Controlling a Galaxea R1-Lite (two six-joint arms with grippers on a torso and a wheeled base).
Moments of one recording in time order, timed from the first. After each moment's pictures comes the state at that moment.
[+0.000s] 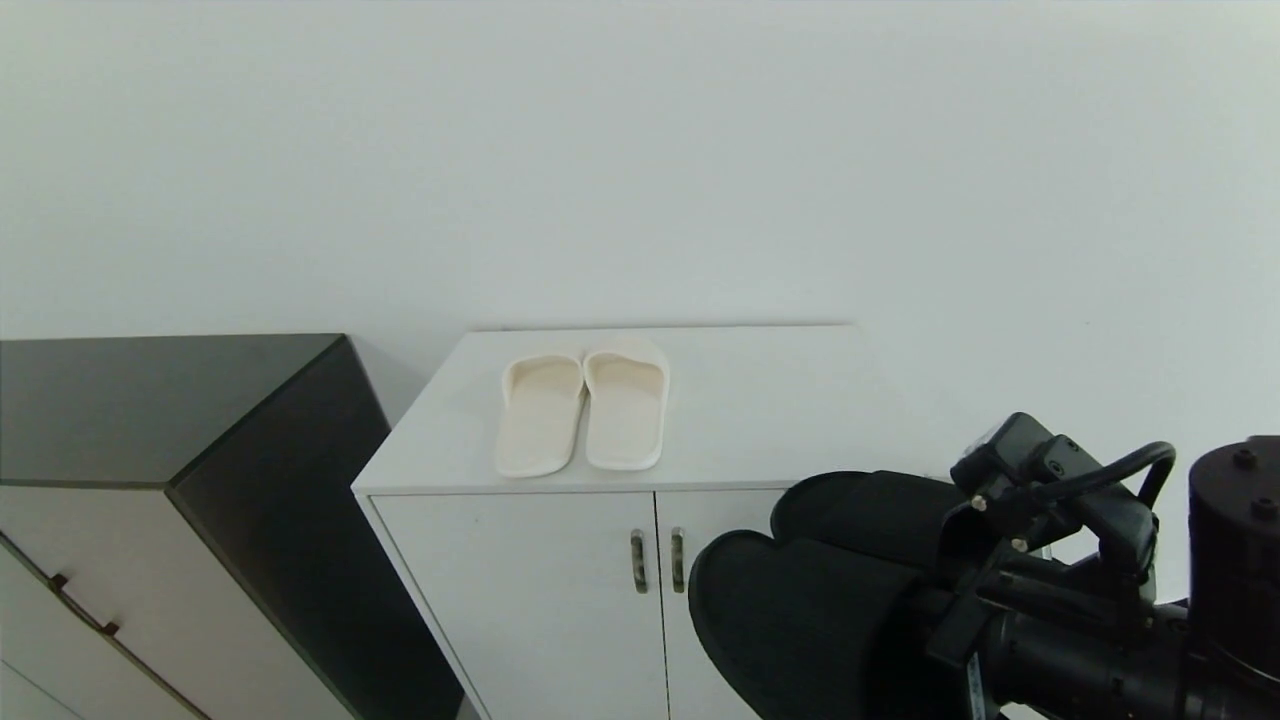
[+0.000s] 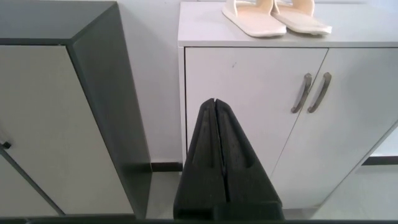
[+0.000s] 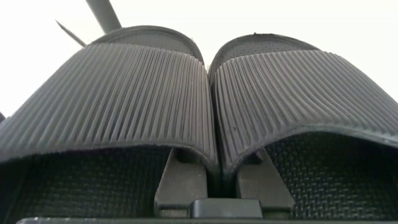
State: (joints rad) left arm 0.00 0.00 0.00 0.00 0.00 -0.02; right arm 0.94 1.38 -0.60 -0.44 -0.22 0.07
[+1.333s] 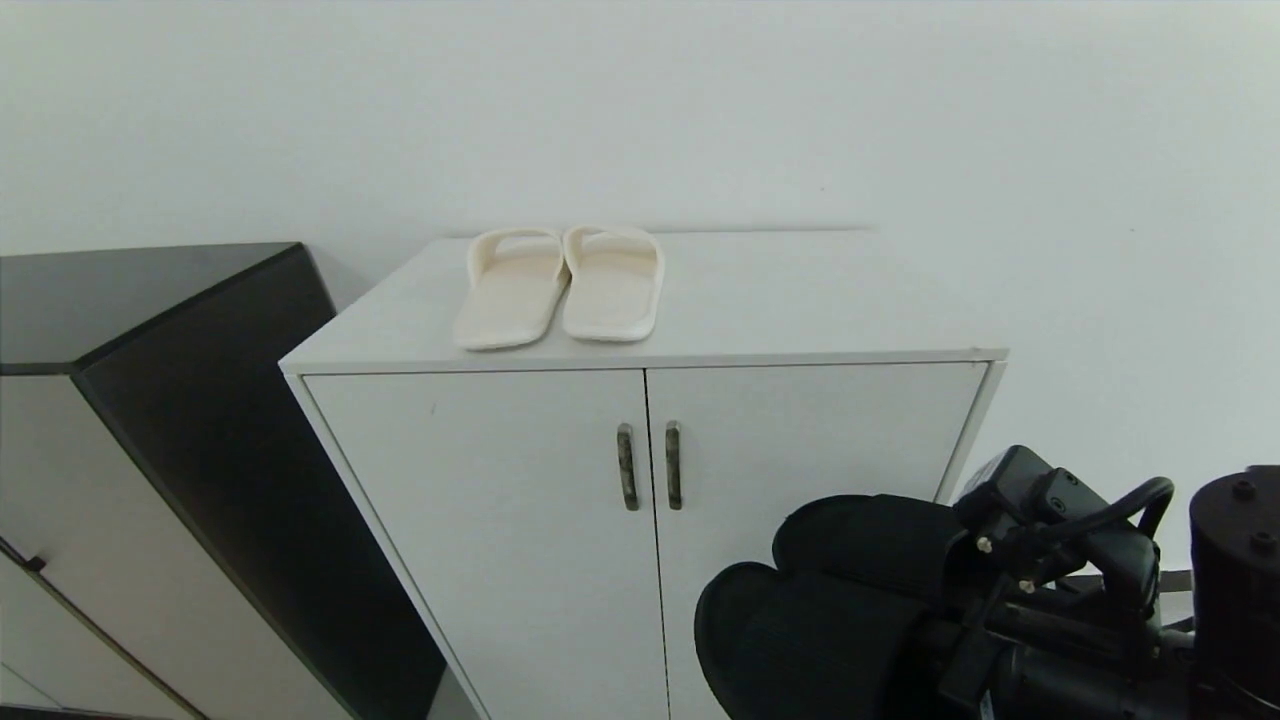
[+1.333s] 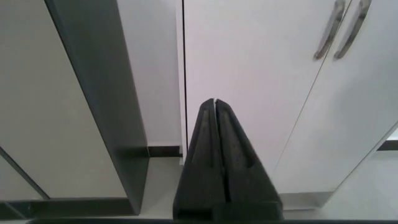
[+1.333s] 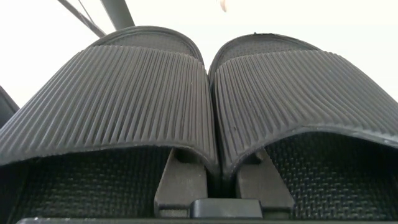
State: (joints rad) left arm 0.00 0.00 0.00 0.00 0.00 -0.02; right arm 0.96 1.37 -0.55 -0.45 -0.19 0.06
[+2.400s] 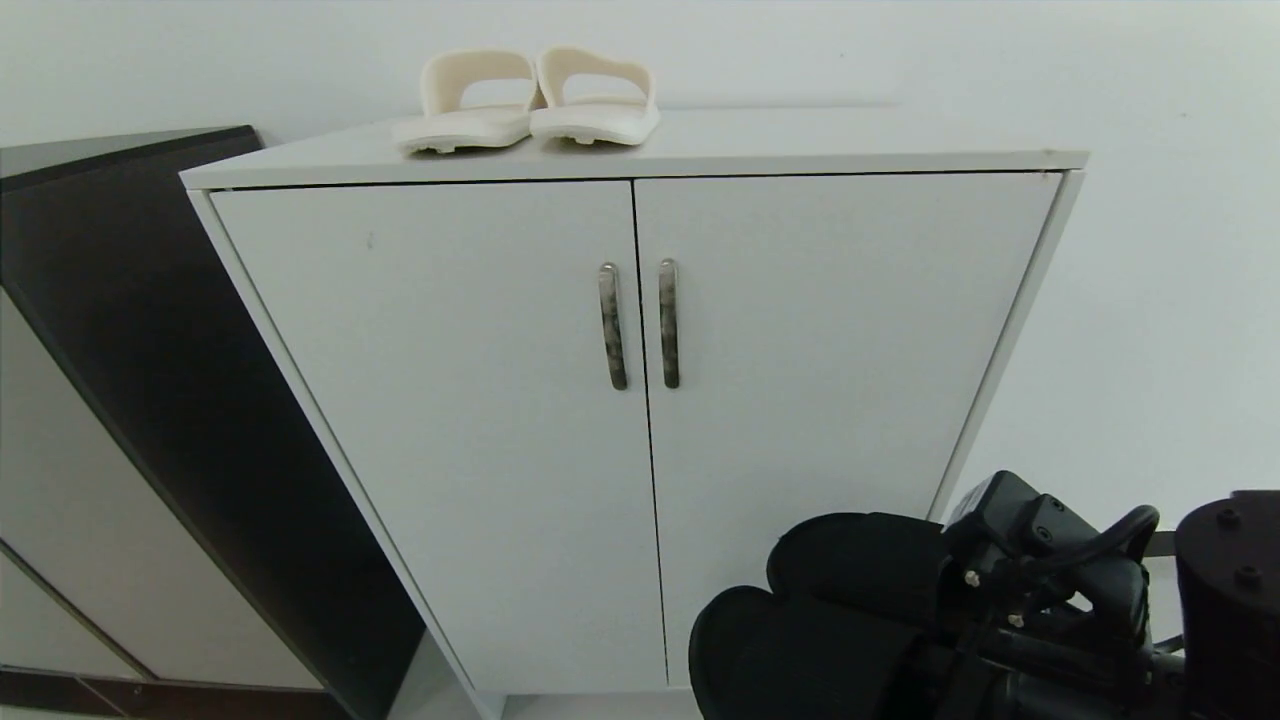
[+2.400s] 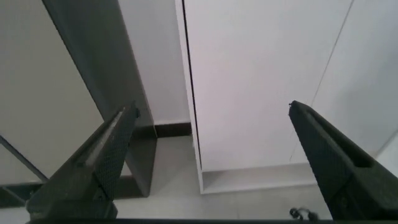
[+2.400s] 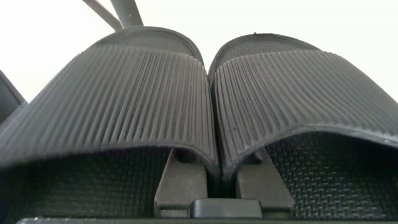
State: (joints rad) left arm -0.01 0.08 -0.01 -0.01 -0.03 0.08; right arm 0.98 1.38 -0.53 -0.45 -0.19 0.05
